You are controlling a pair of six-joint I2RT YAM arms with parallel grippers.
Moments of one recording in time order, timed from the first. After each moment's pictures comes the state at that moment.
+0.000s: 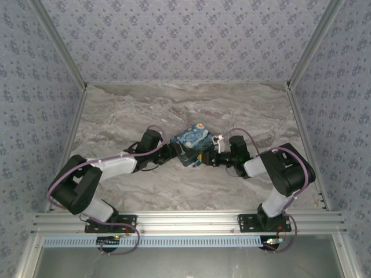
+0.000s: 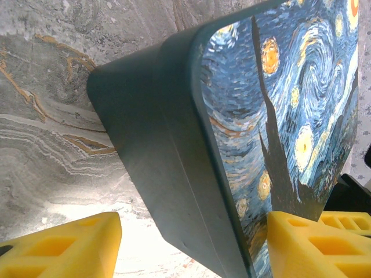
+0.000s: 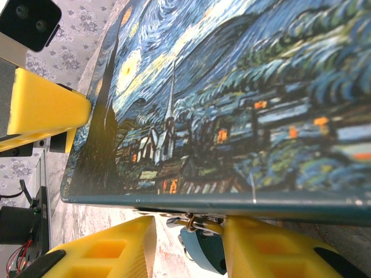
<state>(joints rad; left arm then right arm) -0.62 1.50 0.65 0.09 0.28 -0.99 0.41 1.68 0.42 0.70 -0.73 0.48</state>
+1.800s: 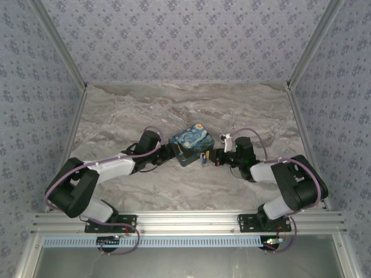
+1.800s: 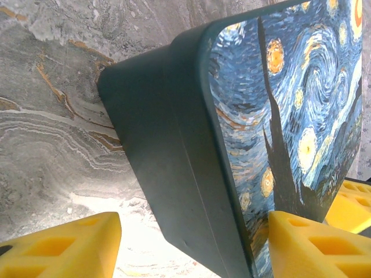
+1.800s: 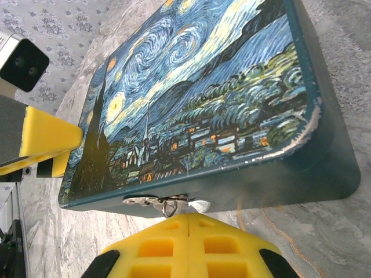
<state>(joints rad) -0.62 1.46 0.63 0.07 0.25 -1.00 0.37 1.50 0.36 0.64 -0.60 0.49</state>
